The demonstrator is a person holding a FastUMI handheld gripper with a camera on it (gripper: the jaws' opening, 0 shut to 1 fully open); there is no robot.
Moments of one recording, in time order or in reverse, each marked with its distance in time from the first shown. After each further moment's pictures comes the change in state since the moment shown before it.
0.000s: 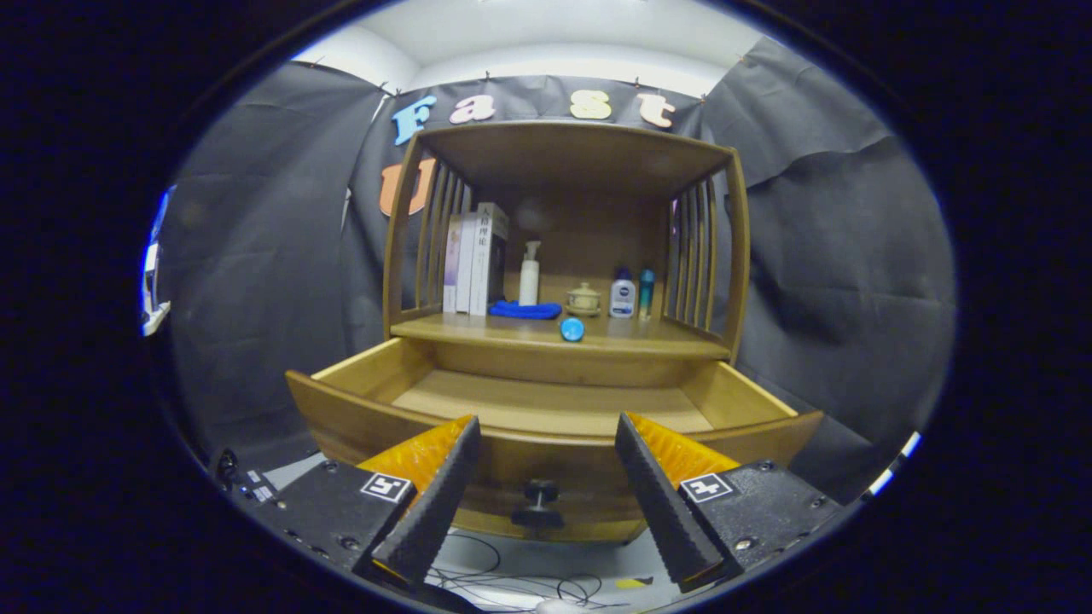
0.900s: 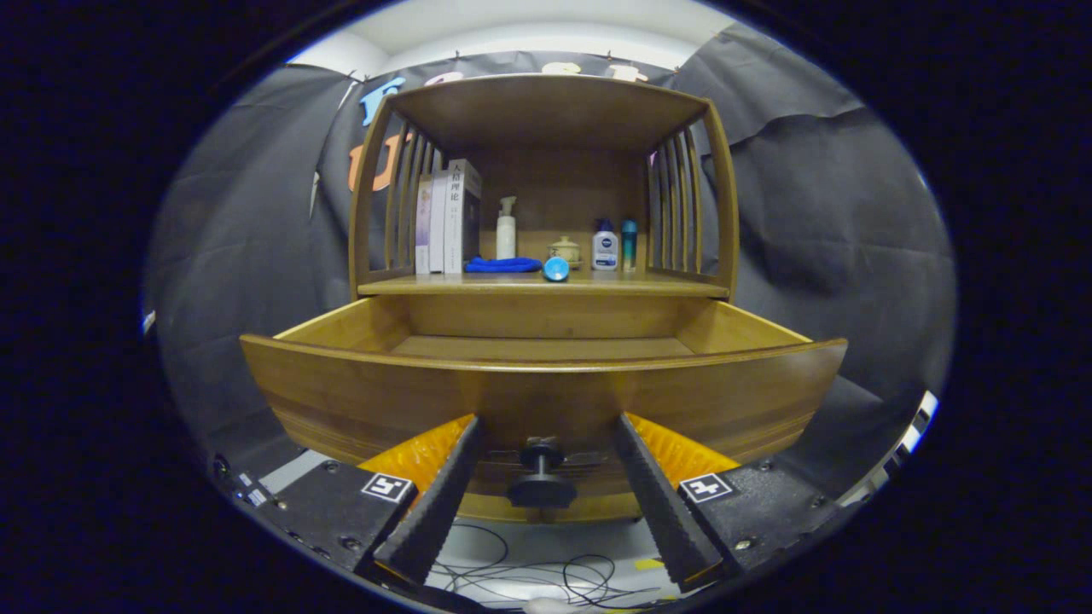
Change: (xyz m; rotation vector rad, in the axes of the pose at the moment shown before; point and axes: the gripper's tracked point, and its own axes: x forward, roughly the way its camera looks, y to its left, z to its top) arm 0.034 0.000 -0.042 0.039 0.083 -0.080
